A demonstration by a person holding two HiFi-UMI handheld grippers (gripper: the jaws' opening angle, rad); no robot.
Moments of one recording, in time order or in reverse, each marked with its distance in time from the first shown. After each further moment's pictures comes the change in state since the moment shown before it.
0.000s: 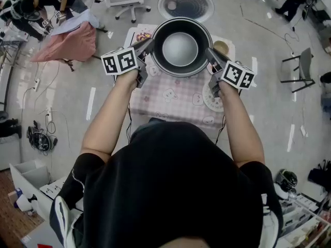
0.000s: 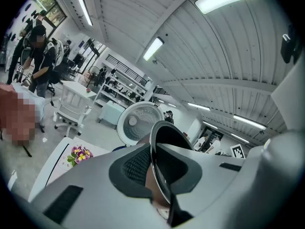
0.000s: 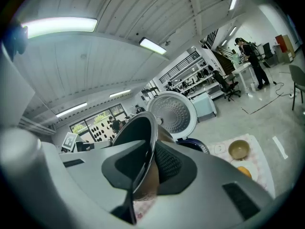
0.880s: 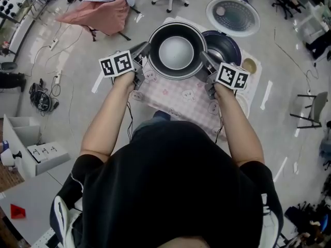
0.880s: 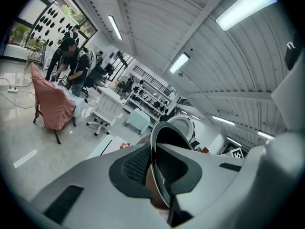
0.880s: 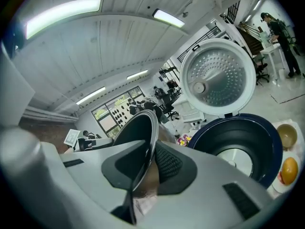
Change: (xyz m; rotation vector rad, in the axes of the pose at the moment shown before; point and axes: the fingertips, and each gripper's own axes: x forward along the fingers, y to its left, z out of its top) left arm -0.142 0.119 -0.020 -0.153 -0.132 0.266; right arm 0.123 0.098 -0.091 -0.054 0.241 0.239
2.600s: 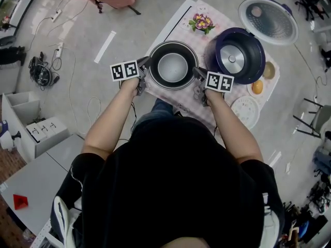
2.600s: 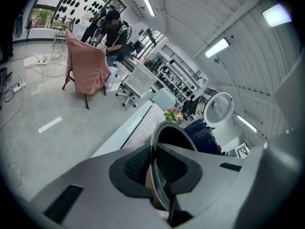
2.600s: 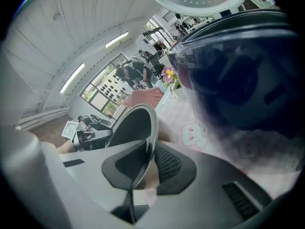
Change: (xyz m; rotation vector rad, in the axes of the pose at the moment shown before) left arm -0.013 0.192 -0.156 -0.250 0.239 0.223; right arm 0.114 -0.054 -0.212 0.181 0.437 -0.065
